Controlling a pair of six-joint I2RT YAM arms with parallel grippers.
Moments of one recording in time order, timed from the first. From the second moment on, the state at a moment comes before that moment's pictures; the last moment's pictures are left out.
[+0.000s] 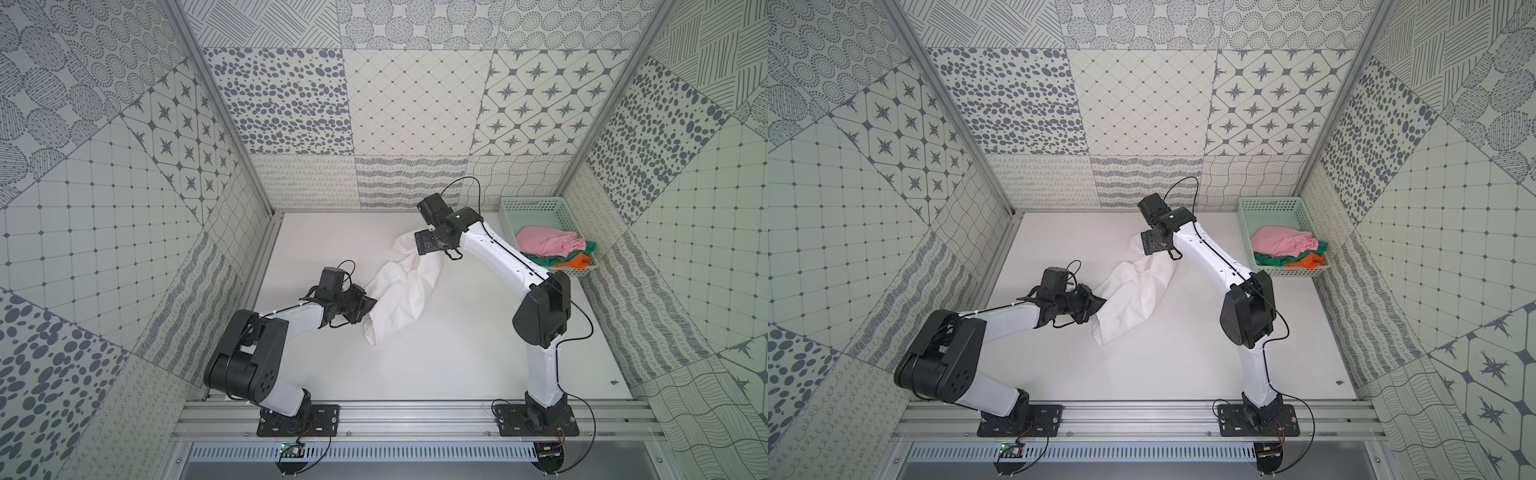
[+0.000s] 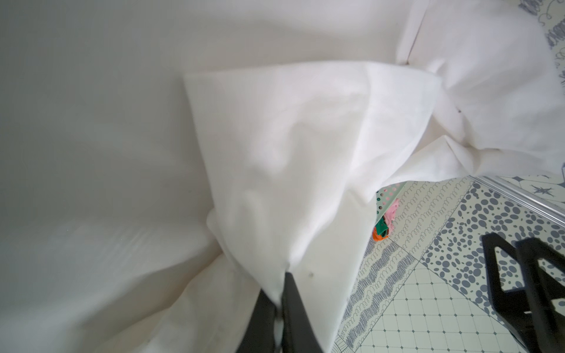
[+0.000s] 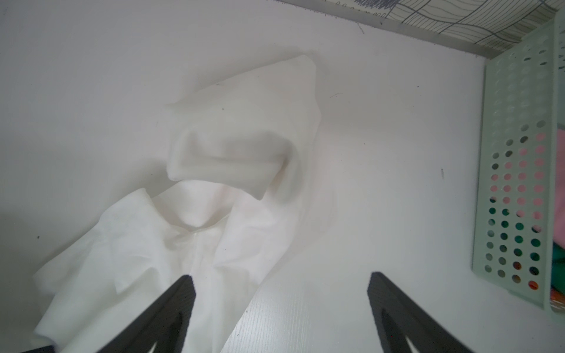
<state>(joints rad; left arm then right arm) -0.17 1.56 0.65 0.05 0.59 -1.37 0.61 2.05 2.03 -1.04 0.33 0.30</state>
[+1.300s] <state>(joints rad) -0.14 1.23 1.03 -0.52 0.48 -1.08 0.61 2.08 2.03 -1.04 0.38 0.28</state>
